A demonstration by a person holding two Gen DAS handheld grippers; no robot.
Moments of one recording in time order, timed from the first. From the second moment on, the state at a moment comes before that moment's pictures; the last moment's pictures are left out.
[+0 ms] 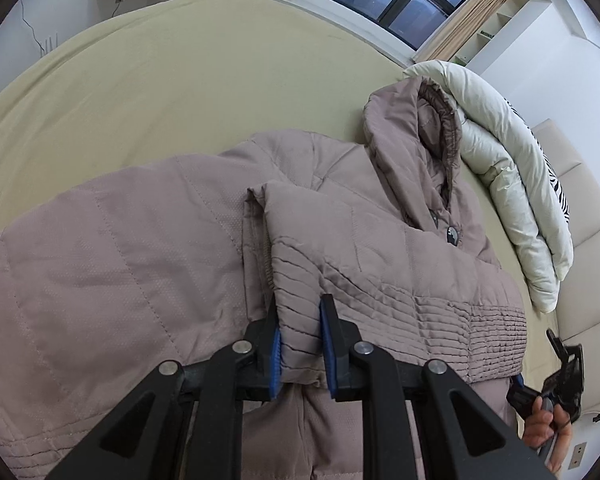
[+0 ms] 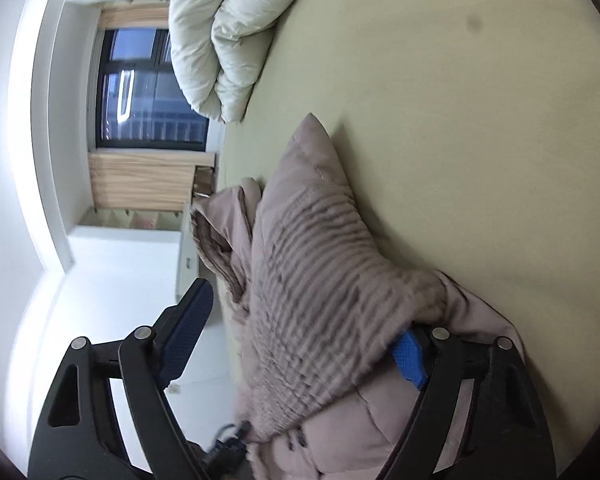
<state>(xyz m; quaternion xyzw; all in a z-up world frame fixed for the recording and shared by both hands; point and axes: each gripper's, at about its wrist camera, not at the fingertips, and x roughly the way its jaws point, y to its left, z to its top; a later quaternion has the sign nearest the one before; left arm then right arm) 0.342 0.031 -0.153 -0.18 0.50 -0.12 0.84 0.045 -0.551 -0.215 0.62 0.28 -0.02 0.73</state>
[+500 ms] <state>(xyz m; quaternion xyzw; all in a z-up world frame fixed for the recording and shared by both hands) 0.354 0.024 -0.170 -0.16 0.51 -0.14 0.84 0.171 -0.489 -0.198 0.49 0.36 -0.04 0.79</state>
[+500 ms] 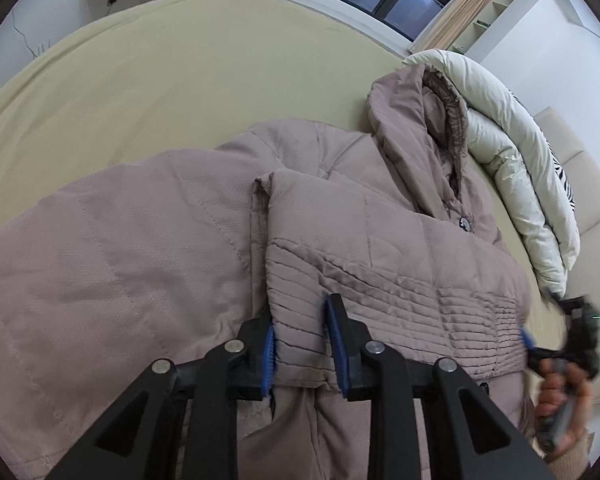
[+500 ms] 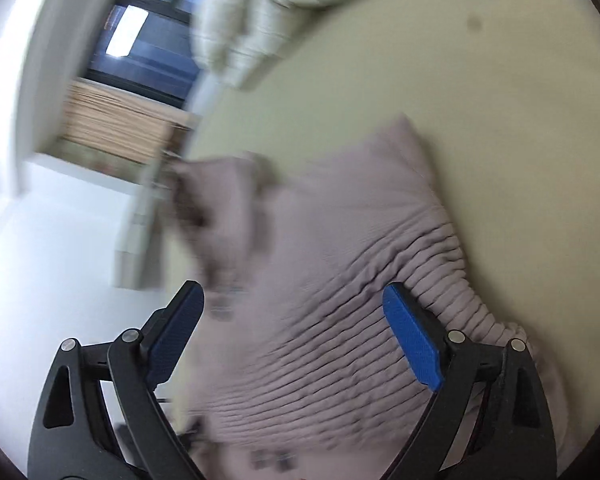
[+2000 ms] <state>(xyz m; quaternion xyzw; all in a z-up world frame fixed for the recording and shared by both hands) 0.096 0.346 -0.157 -0.64 0.25 0.14 0.71 -0.095 -0.286 -0.123 0.46 0.39 0.07 0.80</state>
